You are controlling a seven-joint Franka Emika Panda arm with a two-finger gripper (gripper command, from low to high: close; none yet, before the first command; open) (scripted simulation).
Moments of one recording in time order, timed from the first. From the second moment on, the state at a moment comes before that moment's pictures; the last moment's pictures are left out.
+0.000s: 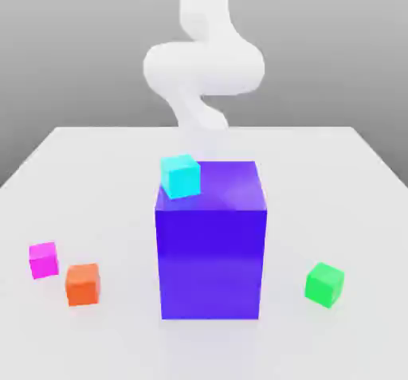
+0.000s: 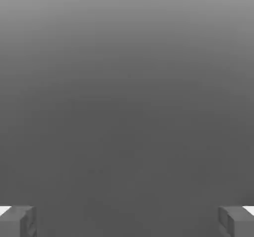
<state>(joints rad) -0.05 -0.71 -0.03 -2.34 -0.01 2.35 0.84</state>
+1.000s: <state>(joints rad) -0.69 0.34 -0.14 -2.67 0.32 3.00 0.88</state>
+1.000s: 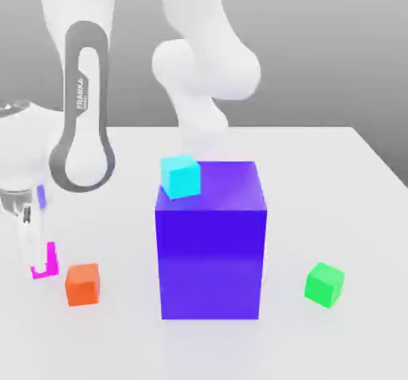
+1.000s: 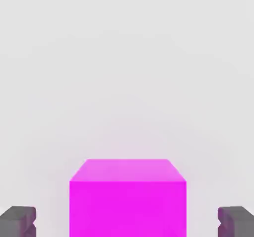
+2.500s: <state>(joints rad) 0.30 -0.06 0.30 -2.76 0.04 2.71 1.95</state>
